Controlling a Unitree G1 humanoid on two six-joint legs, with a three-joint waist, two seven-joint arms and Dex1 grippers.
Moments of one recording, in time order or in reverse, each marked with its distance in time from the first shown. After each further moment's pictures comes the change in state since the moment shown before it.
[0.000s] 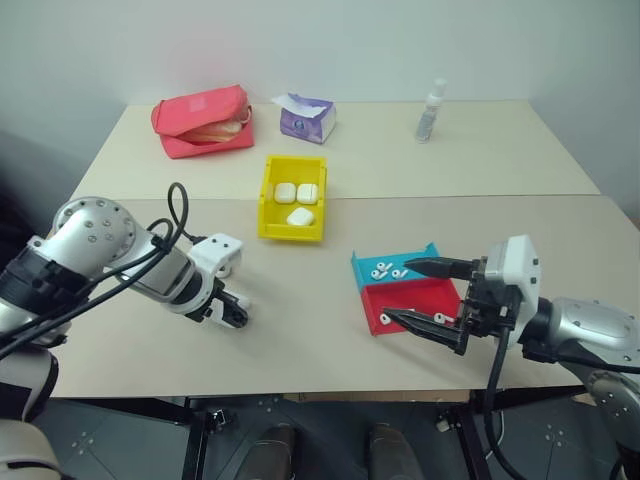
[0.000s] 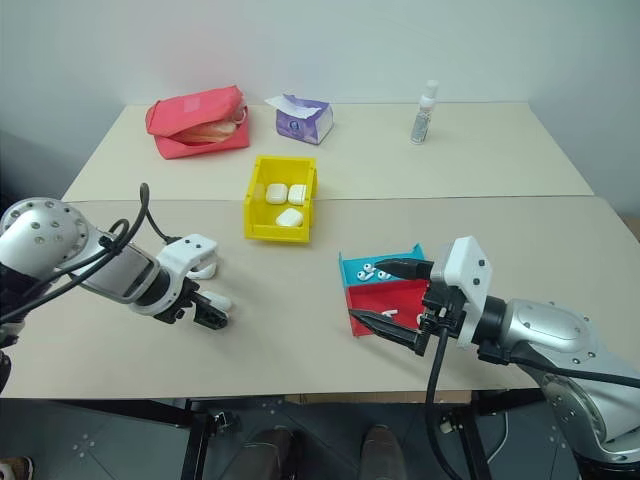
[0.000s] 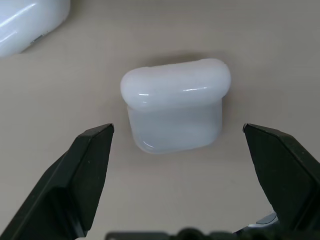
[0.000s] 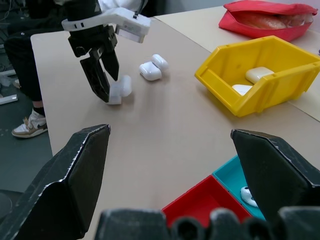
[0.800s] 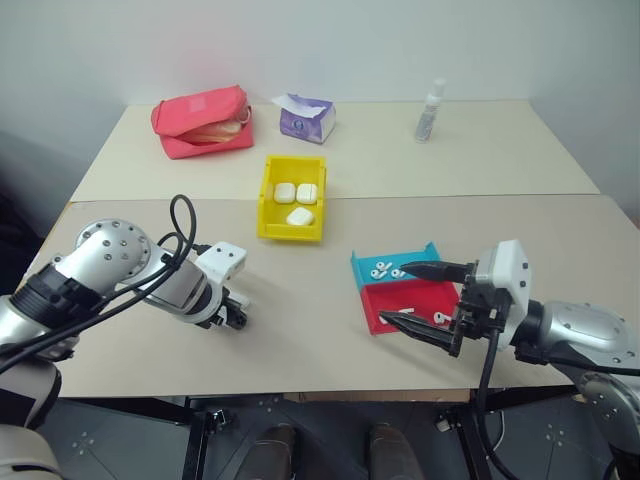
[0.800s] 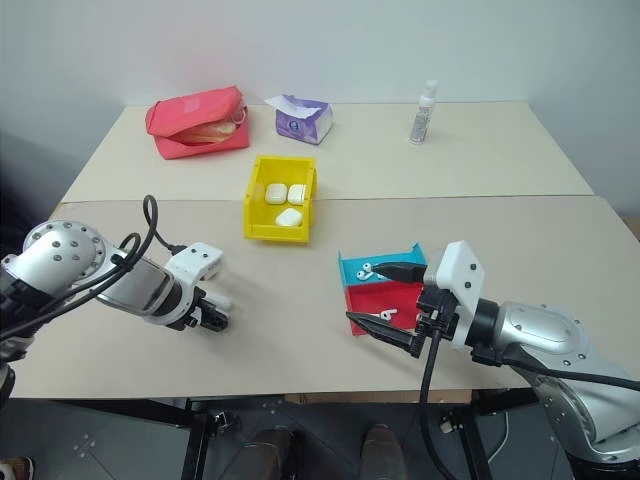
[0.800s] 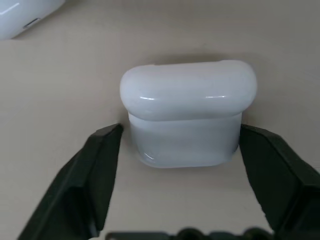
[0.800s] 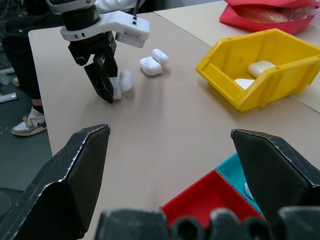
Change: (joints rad) left arm 0.059 -0.013 -0.019 -0.046 -0.037 -0.118 0.161; right arm 0.002 0.013 0.029 0.006 -0.036 -0.003 0.005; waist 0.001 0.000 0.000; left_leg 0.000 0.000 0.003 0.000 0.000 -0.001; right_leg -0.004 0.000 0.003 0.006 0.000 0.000
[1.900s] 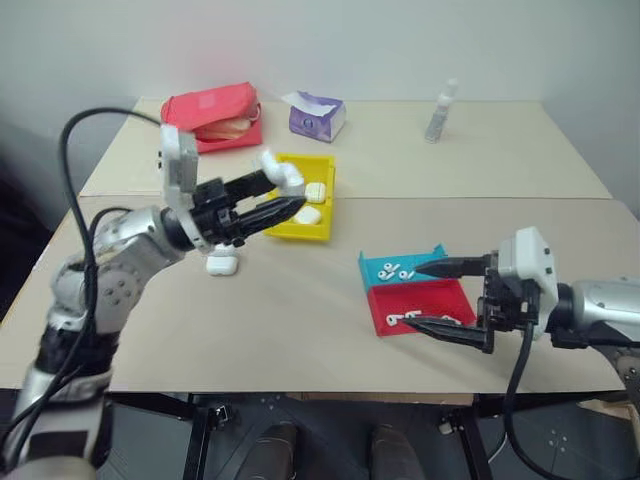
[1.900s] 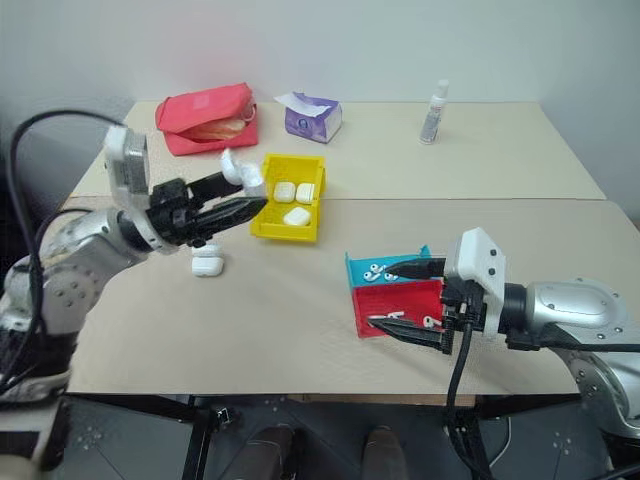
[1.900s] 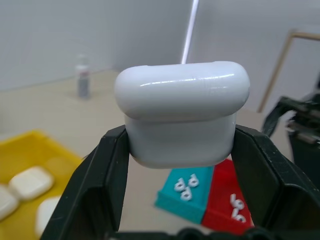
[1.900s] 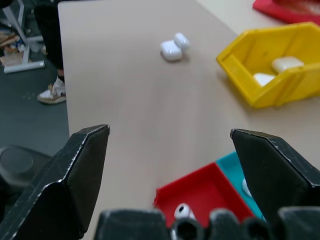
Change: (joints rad) left arm 0.262 -0.357 0.644 -0.120 0.947 -0.947 -1.680; right arm -0.060 -0.189 -0.048 0.098 0.019 0.022 0.205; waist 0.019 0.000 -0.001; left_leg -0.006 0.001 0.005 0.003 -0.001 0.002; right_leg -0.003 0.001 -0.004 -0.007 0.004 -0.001
